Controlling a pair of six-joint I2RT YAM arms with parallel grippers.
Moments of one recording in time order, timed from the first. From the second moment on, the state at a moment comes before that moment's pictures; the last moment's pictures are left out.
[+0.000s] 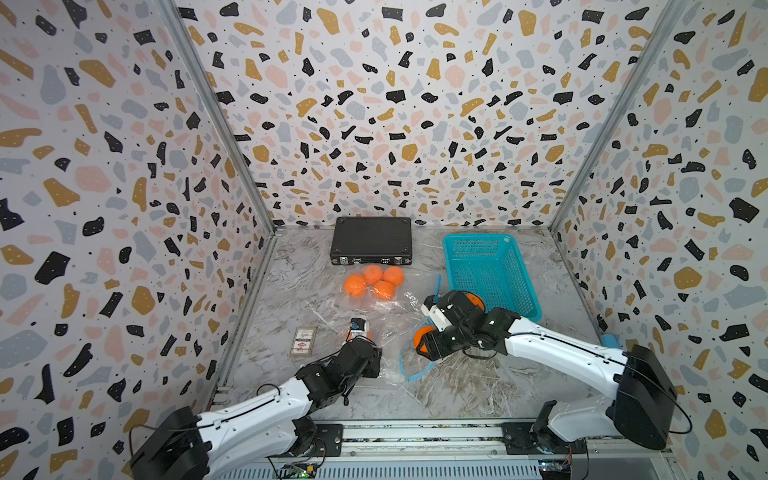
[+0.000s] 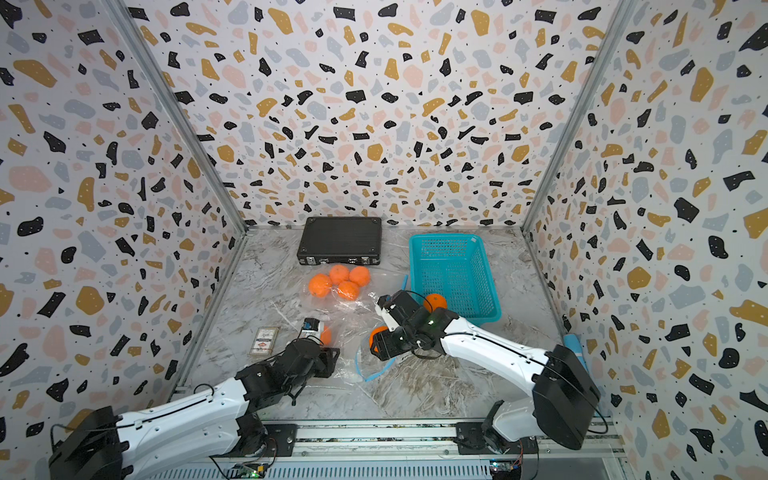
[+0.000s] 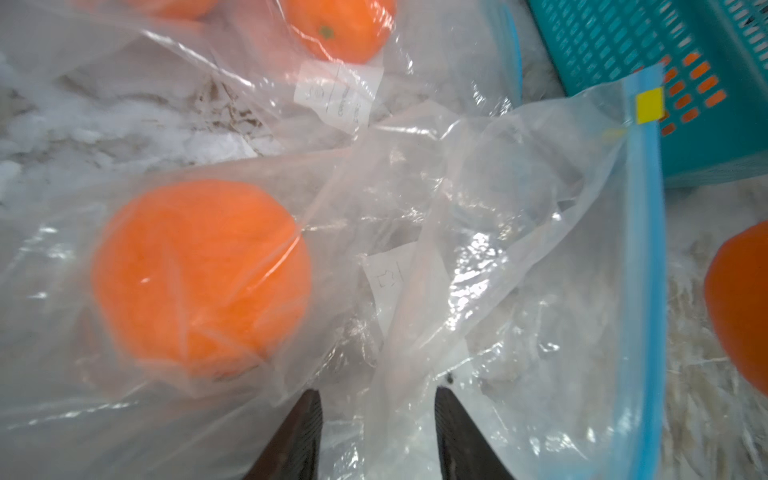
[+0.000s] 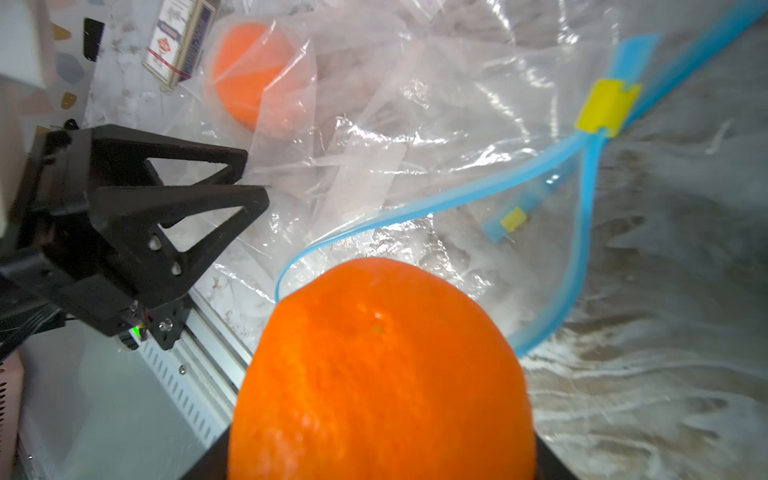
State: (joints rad) left arm -0.86 0.86 0.33 -0.20 -0.25 -0.69; right arm 0.87 1.32 0.97 -0.62 -0.25 0.44
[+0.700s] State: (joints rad) left arm -0.99 1.15 0.79 -0.21 -0.11 -0.57; right arm 0.18 1.60 1.31 -1.09 -0.19 0.25
